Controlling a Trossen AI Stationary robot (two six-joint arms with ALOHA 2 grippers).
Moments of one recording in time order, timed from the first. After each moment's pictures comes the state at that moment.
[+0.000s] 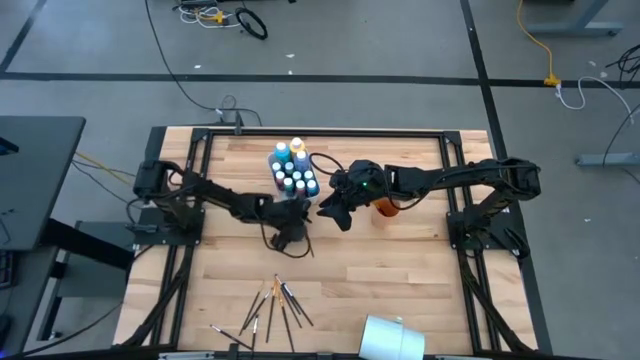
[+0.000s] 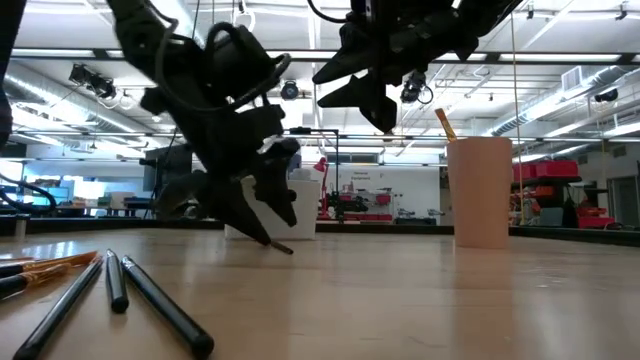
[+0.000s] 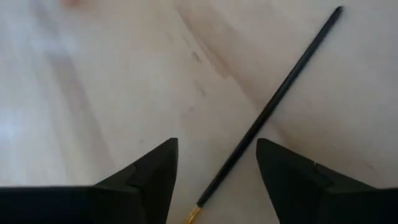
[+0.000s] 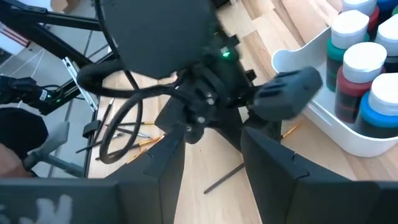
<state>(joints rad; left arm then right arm) -0.01 1.73 0.77 0.09 -0.04 0.73 -0.11 1.59 1.05 0.02 -0.24 0.46</state>
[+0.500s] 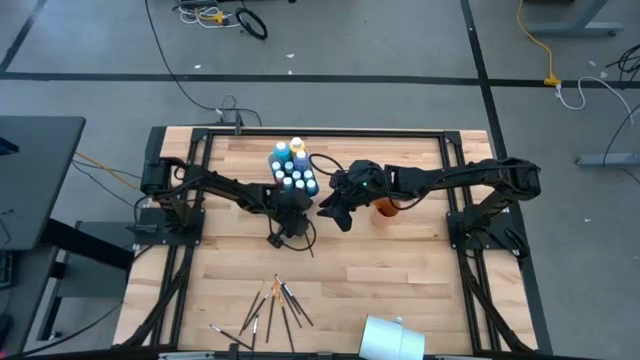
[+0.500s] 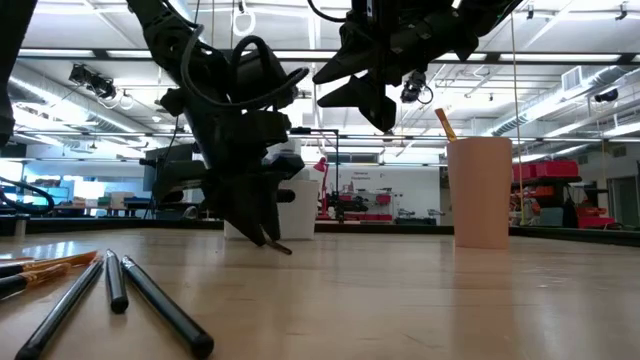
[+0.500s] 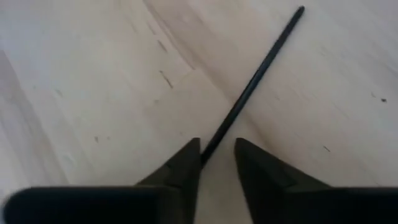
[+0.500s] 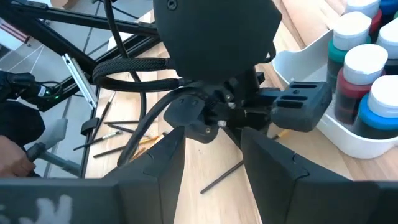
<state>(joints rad) 0.08 1.78 0.85 -0.12 0.15 0.75 -0.11 1.59 1.05 0.02 -0.24 0.43</state>
